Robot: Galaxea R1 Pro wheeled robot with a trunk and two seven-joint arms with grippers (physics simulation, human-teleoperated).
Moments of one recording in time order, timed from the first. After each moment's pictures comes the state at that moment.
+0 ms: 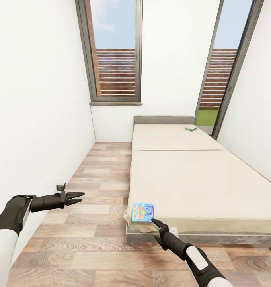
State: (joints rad) left arm -0.78 0.30 0.39 -0.69 -0.28 0.89 -1.56; right arm -0.52 0.06 -0.17 -0.44 -0.93 0.54 0.48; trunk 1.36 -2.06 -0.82
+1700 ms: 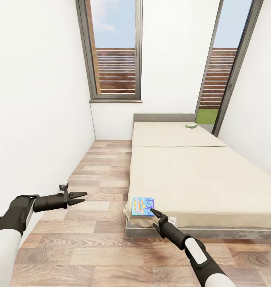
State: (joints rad) left arm -0.78 0.27 0.39 -0.69 -0.28 0.89 -1.56; right arm -0.51 0.07 -0.15 -0.57 -0.92 0.54 0.53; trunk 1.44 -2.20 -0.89
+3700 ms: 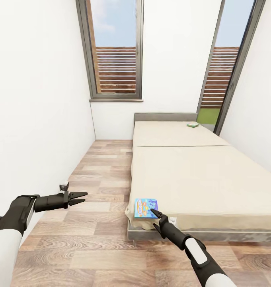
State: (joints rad) left arm -0.78 0.27 0.39 -0.69 -0.28 0.89 -1.56; right arm -0.51 0.07 -0.15 -0.56 -0.92 0.54 0.52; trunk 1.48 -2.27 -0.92
